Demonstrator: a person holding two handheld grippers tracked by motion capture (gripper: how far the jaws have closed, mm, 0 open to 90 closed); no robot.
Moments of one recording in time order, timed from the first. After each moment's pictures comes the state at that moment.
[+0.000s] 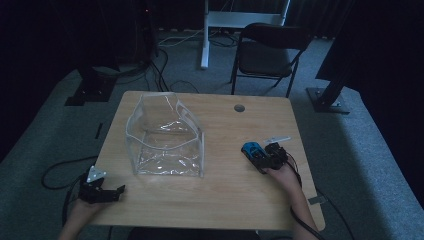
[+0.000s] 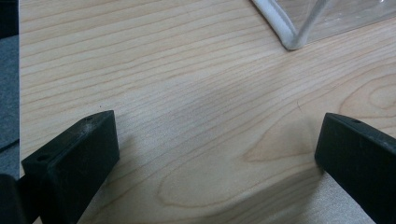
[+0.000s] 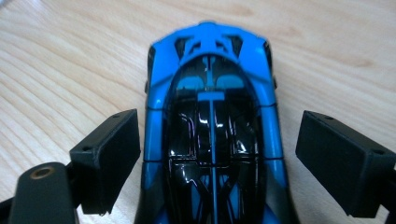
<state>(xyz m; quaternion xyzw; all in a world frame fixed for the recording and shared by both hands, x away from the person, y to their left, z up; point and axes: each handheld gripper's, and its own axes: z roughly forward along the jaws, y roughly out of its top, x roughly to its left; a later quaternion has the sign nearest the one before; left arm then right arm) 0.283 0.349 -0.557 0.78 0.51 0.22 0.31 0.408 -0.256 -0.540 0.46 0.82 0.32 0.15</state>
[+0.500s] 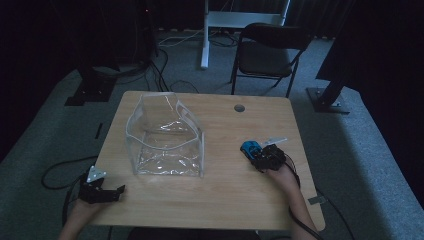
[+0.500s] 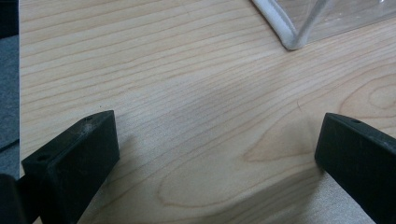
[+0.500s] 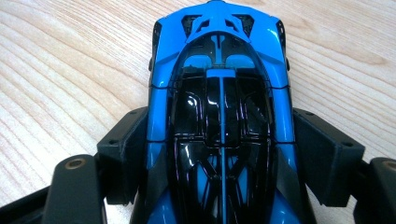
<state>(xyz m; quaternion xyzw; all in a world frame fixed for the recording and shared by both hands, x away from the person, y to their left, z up) 0.283 0.349 -0.557 0.77 0.51 0.22 0.31 0.407 -0.251 -0.545 0.44 0.83 0.30 0.16</state>
